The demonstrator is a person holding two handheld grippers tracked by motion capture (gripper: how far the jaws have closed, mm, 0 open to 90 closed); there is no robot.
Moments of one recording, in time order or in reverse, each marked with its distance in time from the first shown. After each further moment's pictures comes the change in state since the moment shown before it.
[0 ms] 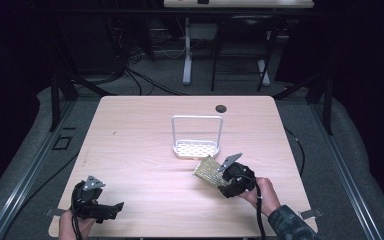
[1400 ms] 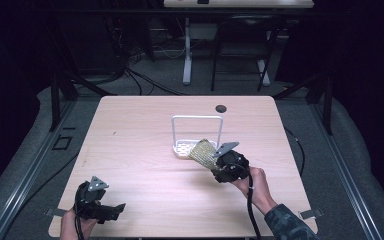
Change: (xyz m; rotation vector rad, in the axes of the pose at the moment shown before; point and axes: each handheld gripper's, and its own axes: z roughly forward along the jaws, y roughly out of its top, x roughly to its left) left arm -0.005 0.001 0.003 0.024 0.012 0.033; right arm -0.006 0.036 -0.009 -0.108 -0.099 0.044
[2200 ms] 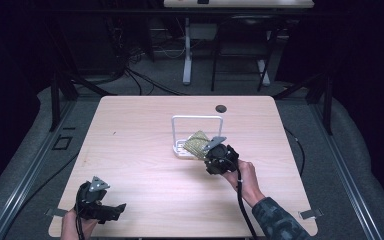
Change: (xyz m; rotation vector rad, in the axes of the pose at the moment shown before) left arm -0.002 0.001 0.001 0.001 0.000 0.010; right arm 0.002 0.026 0.024 -0.012 -0.094 -0.001
